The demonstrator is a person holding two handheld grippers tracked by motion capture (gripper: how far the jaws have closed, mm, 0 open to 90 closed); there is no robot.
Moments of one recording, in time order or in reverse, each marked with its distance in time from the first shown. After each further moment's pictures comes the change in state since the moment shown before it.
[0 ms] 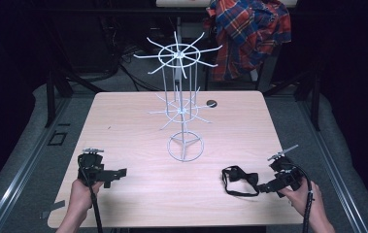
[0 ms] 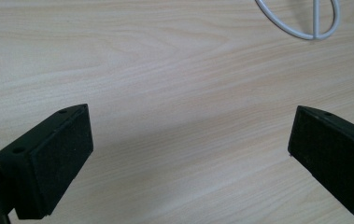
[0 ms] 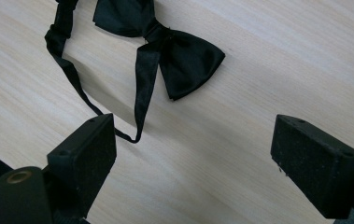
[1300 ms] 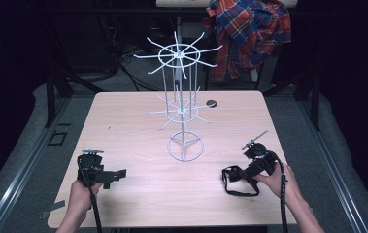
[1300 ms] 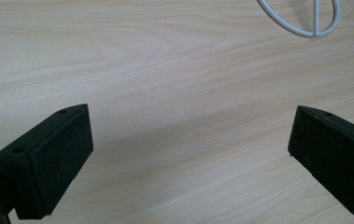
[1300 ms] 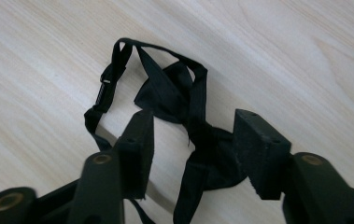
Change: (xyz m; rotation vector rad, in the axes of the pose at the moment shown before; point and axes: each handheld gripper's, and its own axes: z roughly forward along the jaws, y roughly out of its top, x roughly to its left) left arm 0.000 -0.002 -0.001 0.005 0.000 -0.001; right arm 0.035 0.069 0.020 0.058 -0.022 -0.155
